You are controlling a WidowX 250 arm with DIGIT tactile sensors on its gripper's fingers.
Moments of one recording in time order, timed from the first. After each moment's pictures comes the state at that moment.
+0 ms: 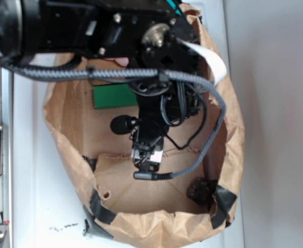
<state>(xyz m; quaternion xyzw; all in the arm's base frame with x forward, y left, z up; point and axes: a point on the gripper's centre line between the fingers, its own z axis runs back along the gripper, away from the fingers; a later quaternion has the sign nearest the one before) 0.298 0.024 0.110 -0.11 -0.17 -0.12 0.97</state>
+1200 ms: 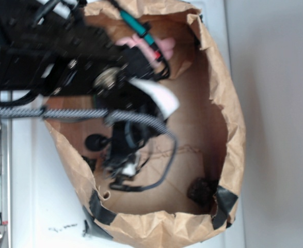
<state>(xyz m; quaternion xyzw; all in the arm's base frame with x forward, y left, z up) 0.275 -0.005 0.079 -0.08 -0.20 -0.16 0.96</state>
